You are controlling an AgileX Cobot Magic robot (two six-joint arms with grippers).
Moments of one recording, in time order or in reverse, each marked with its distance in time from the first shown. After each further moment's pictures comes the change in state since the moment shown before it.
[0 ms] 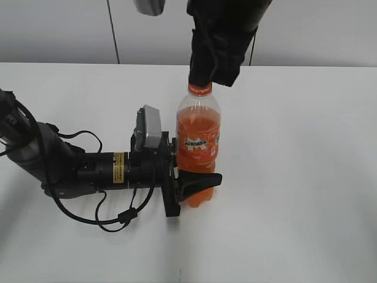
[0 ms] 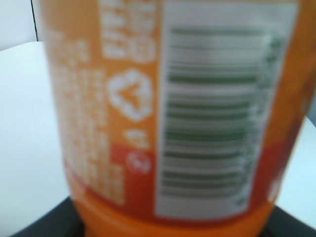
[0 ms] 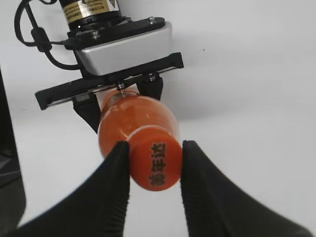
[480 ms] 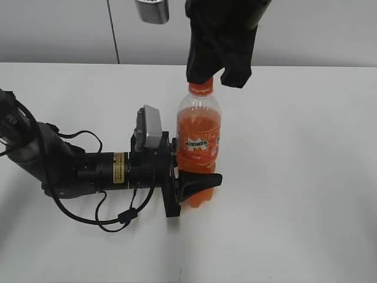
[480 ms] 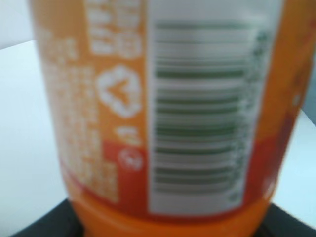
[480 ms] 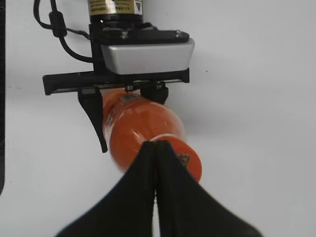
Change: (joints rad) left arm 0.000 0.000 0.000 -0.011 0.002 -0.011; right arm 0.000 -0.010 -0.001 0.033 -0.003 -0.201
